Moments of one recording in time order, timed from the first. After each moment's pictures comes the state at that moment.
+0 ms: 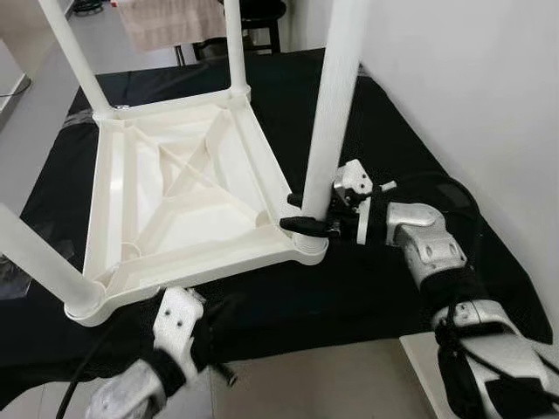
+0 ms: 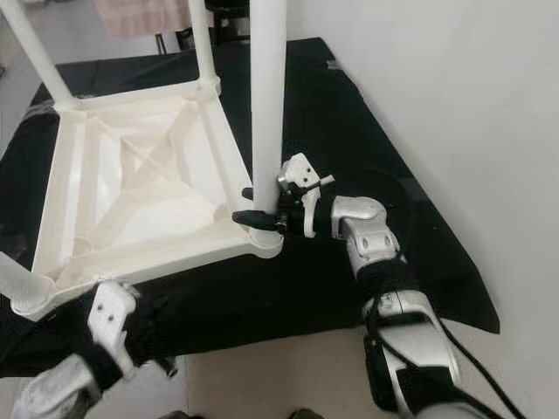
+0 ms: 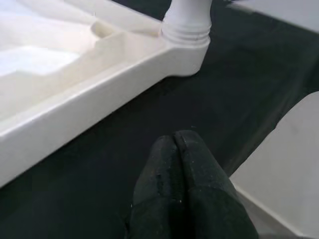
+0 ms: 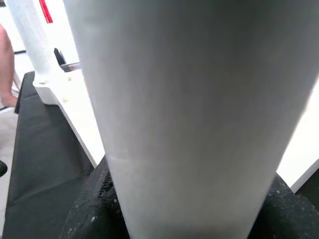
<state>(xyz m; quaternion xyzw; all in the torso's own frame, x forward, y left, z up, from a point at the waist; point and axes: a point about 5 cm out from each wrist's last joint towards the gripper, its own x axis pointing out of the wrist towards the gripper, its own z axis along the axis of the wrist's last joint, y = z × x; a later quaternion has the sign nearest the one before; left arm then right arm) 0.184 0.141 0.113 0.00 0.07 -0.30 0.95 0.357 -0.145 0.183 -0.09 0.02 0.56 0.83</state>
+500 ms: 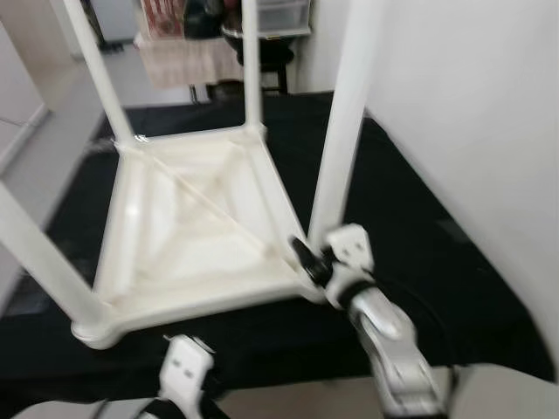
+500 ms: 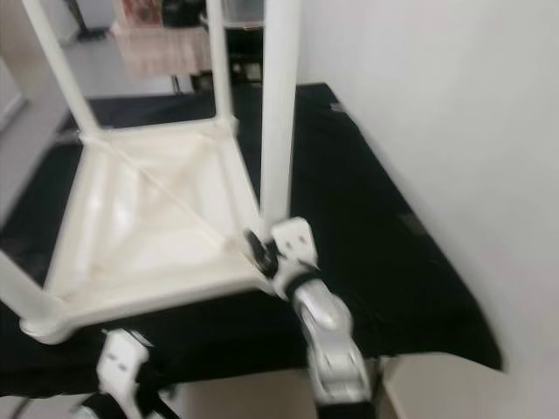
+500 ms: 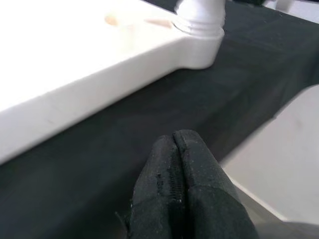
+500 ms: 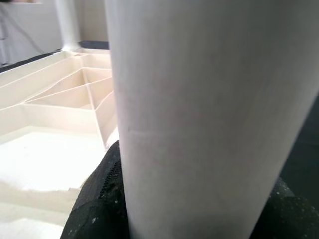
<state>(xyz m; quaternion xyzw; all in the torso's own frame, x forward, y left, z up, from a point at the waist) 0.165 0.125 0.071 -0.01 0.12 -0.30 0.95 0.273 -0.118 0.107 -0.04 0.04 0.13 0.99</state>
